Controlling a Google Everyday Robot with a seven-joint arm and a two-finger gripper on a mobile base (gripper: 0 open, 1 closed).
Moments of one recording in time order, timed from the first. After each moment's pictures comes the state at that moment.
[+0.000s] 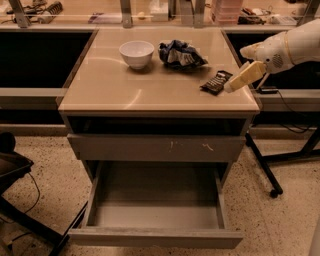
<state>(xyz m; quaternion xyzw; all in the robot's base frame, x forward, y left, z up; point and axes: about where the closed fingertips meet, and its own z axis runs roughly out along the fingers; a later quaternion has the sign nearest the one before) 0.679 -0.222 0.895 -0.48 0.76 0.20 0.40</state>
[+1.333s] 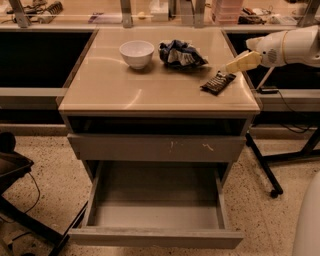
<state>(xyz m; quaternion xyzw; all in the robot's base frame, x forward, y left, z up) 0.747 -0.249 0.901 -0.37 0.76 0.21 0.49</state>
